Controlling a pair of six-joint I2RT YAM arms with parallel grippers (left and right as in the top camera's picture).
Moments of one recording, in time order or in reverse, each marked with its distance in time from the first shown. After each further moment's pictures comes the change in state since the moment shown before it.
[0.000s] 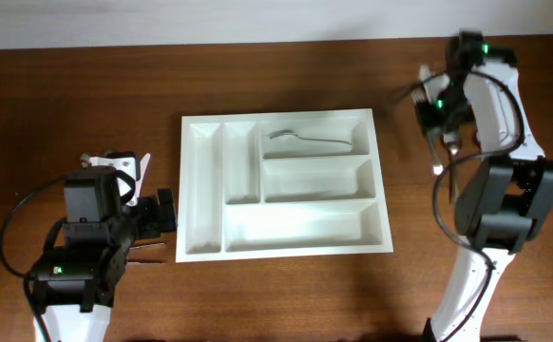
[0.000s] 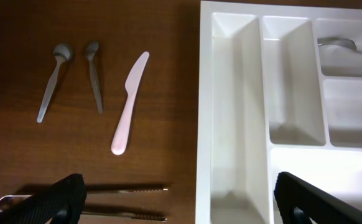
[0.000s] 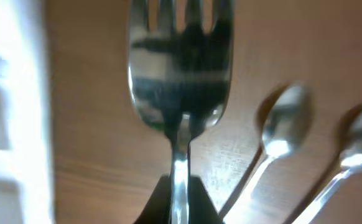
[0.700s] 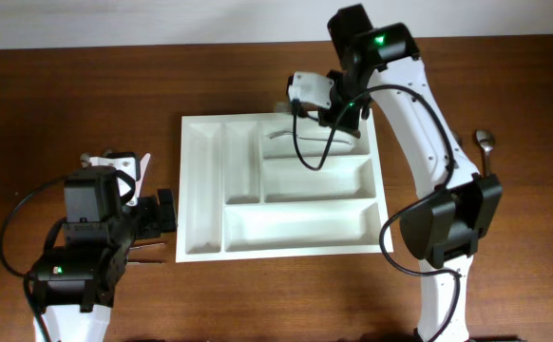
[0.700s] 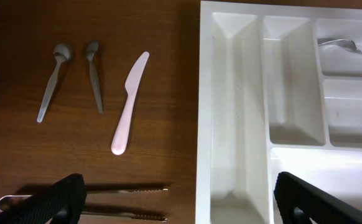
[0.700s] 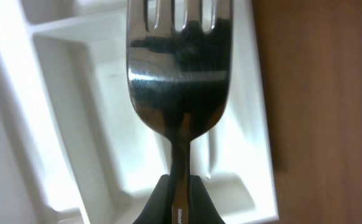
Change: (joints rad) left arm 0.000 0.000 0.000 0.000 0.000 0.000; right arm 0.408 -0.031 0.156 -0.111 -0.199 -0.761
